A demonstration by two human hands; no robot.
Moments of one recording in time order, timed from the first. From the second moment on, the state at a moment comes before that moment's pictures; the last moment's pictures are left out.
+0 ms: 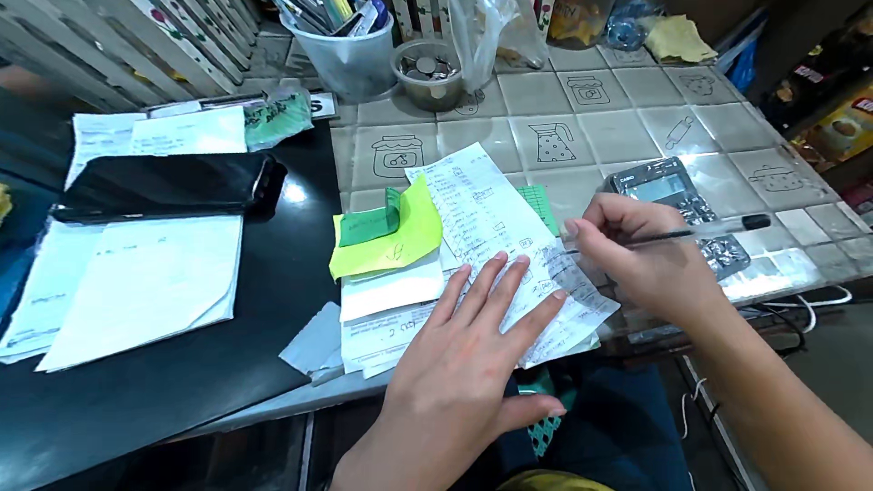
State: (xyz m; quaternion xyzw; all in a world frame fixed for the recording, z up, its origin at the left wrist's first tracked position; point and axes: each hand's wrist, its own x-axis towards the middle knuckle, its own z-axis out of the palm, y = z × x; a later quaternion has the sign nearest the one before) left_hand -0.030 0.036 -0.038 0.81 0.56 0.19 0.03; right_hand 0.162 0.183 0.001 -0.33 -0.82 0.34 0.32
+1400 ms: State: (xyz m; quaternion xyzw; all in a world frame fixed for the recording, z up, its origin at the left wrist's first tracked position) left_hand -0.029 0.034 -0.037 0.81 0.55 0.21 0.02; right_hand 0.173 0.164 -0.005 -0.29 -0.83 0.35 0.33
